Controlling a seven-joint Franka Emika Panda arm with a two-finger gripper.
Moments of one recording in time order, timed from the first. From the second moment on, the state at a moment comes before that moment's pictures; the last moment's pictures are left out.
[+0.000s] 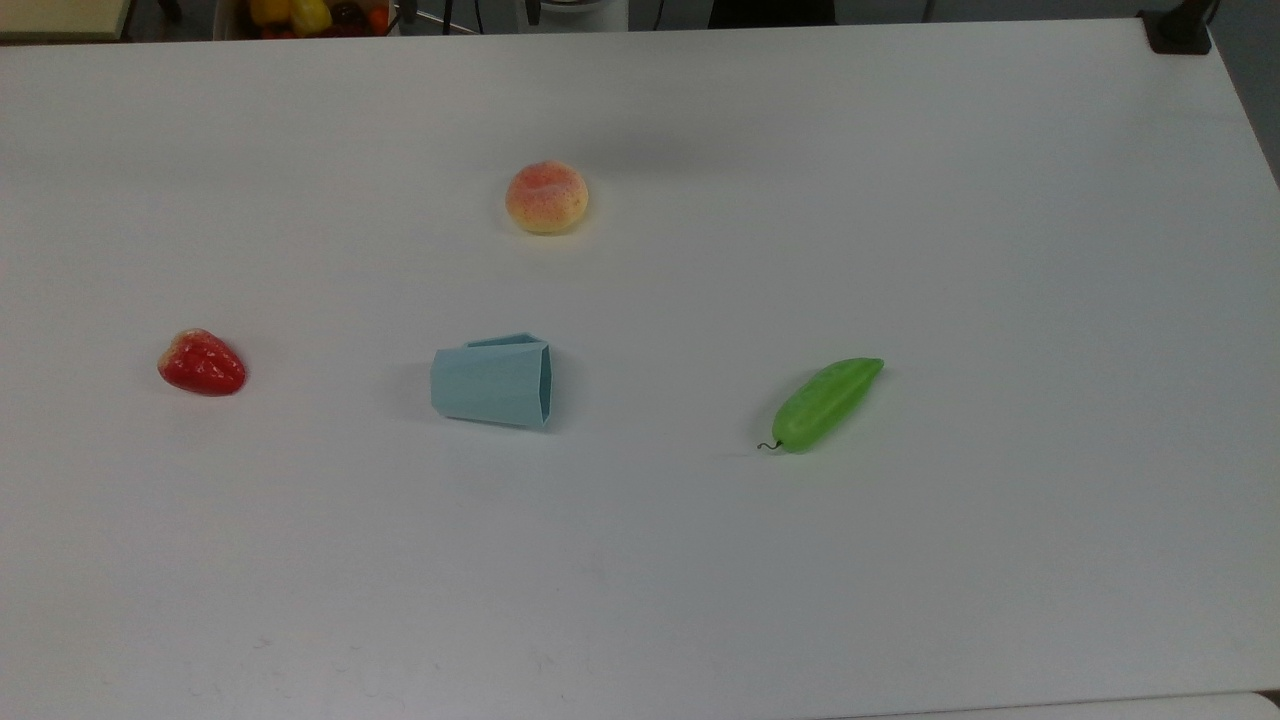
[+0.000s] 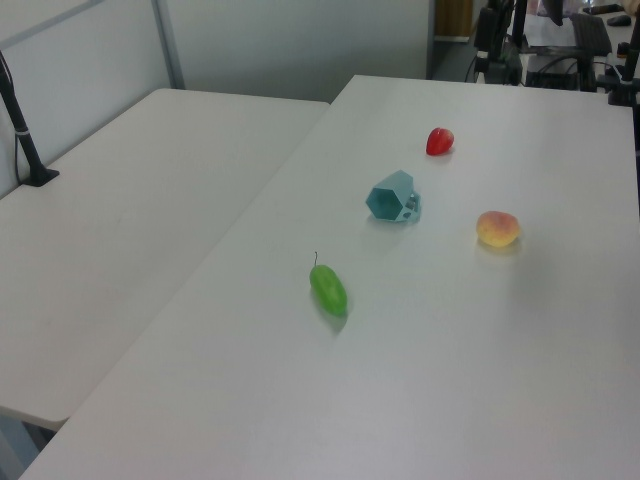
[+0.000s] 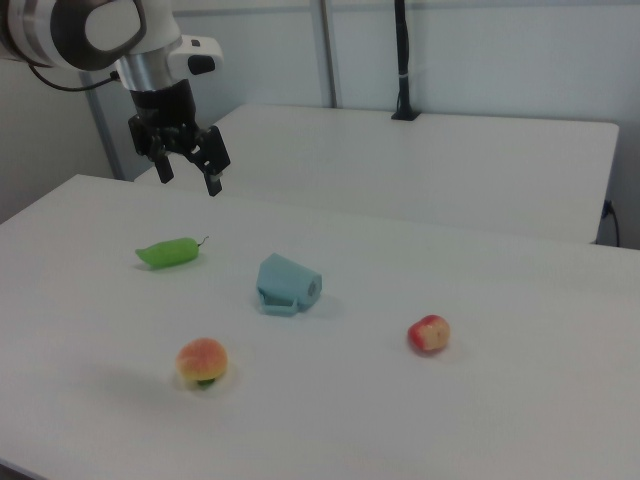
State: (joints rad) arm 0.03 -0.03 -0.04 -1.63 0.04 1.69 -0.03
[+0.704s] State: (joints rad) arm 0.03 -0.03 -0.04 -1.63 0.04 1.69 -0.03
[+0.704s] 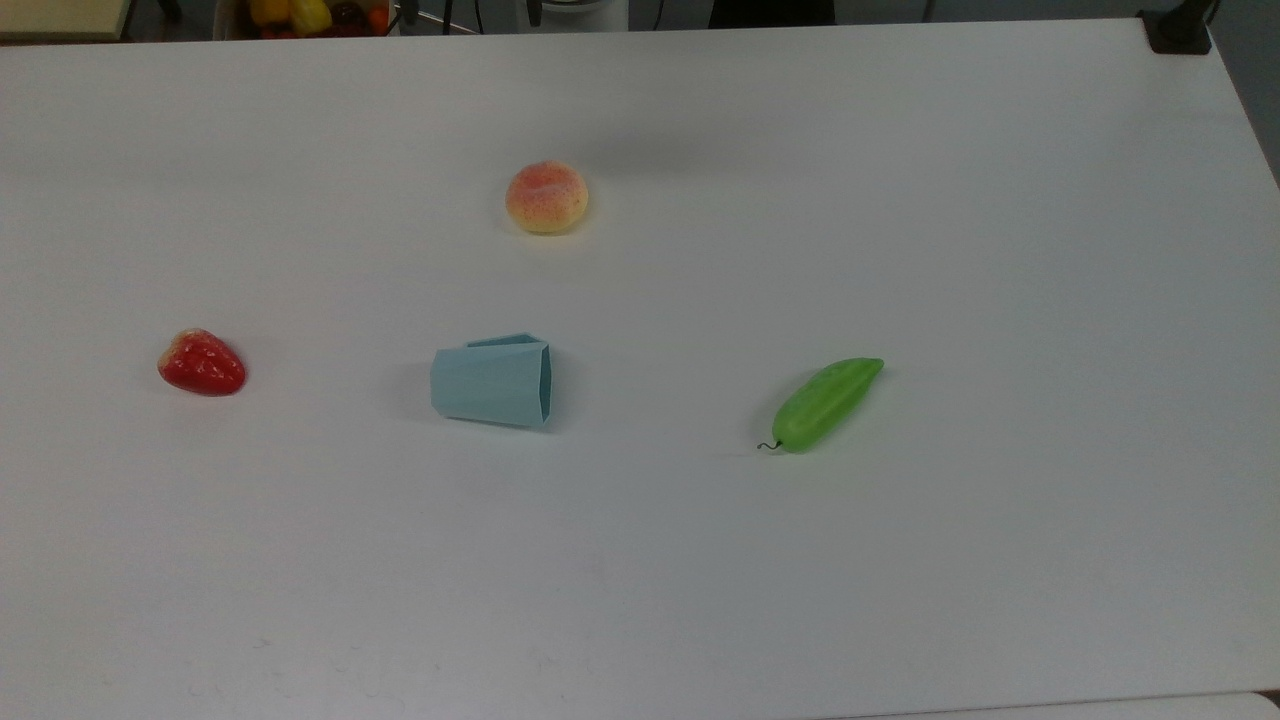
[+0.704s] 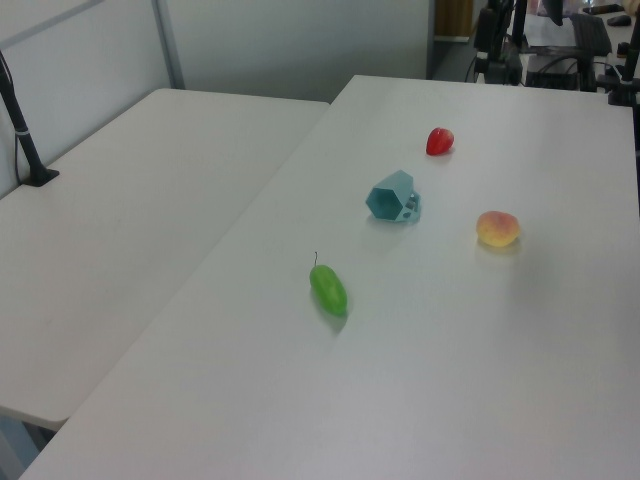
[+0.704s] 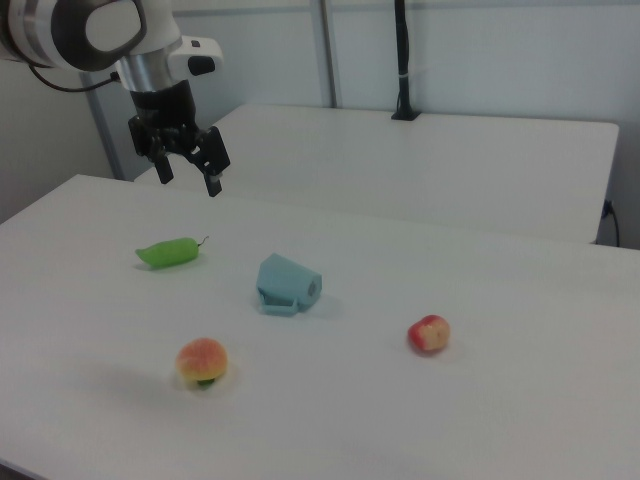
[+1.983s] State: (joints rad) arm 0.07 0.13 -0.02 -1.50 -0.11 1.72 -0.03
